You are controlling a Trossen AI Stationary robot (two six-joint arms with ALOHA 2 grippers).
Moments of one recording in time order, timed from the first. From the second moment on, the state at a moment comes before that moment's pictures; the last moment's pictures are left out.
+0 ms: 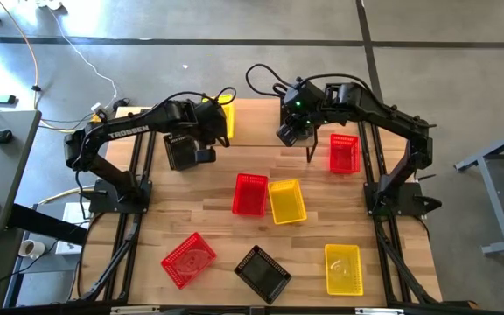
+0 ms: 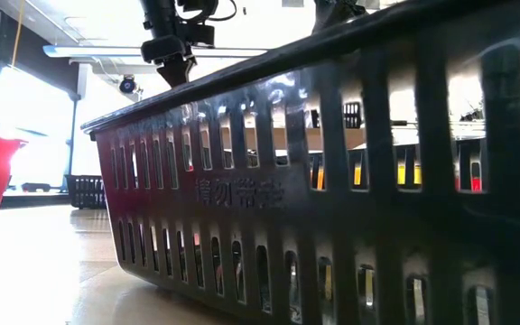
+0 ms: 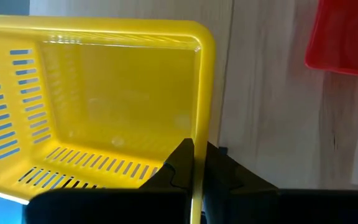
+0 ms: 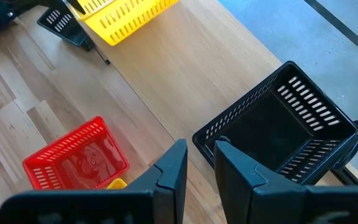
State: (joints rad) left arm 0.50 1.49 1.38 -1.04 -0.19 0.37; right arm -0.26 1.67 1.99 -1.30 0.23 0.34
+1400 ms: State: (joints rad) left arm 0.50 1.49 1.46 -1.03 -0.12 0.24; right arm -0.26 1.67 1.99 -1.30 0.19 0.29
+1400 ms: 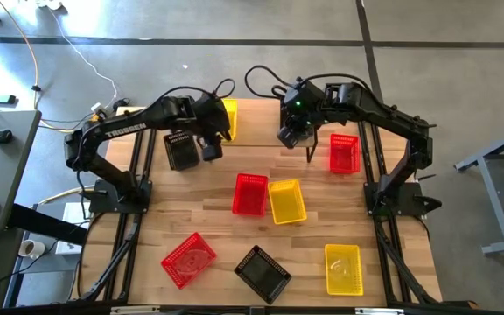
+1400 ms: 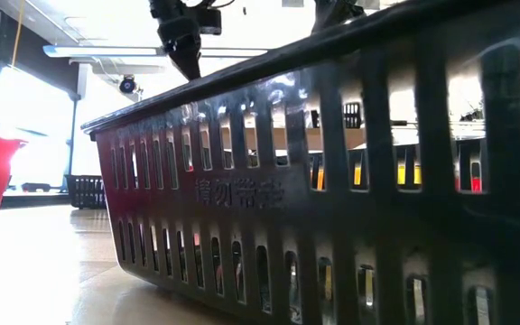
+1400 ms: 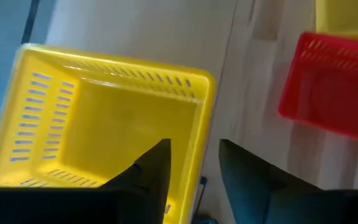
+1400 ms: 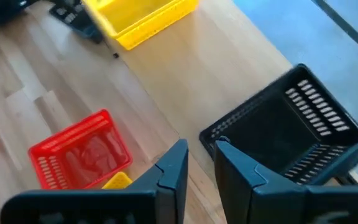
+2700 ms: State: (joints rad) left arm 0.45 1.23 1.61 -1.32 -0.04 0.04; right arm 0.13 1.86 1.99 -1.08 -0.04 0.20
